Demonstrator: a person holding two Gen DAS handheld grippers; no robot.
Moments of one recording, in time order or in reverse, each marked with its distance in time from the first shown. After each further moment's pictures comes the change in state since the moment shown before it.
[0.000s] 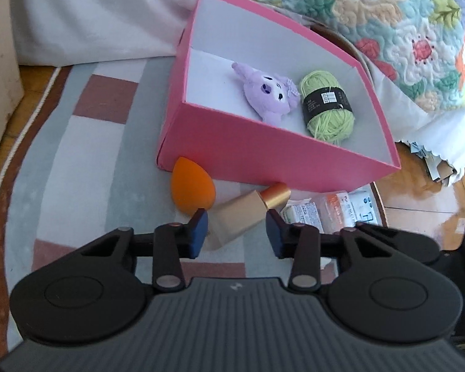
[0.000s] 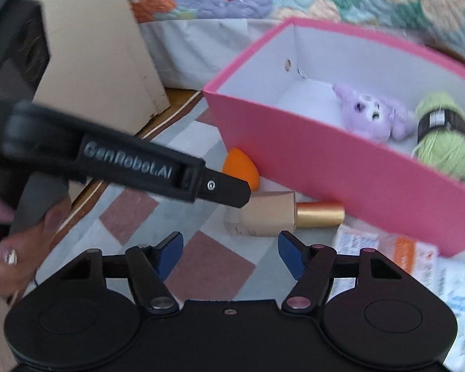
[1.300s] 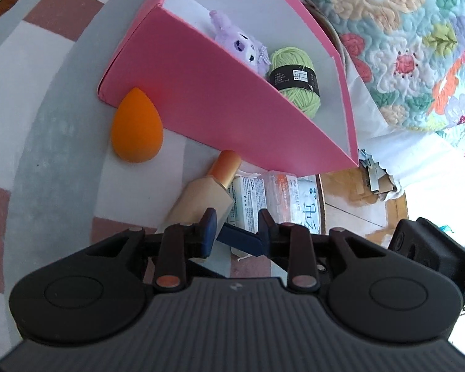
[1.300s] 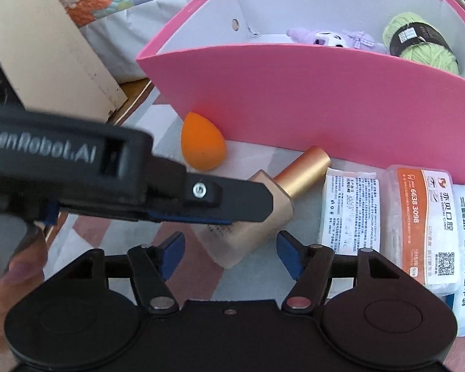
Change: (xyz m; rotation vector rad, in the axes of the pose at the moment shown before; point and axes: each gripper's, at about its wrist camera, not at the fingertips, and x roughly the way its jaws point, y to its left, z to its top) left arm 0.029 0.010 -0.016 -0.225 0.113 -0.276; right arm 0.018 -0.029 -0.022 0.213 0.036 -0.031
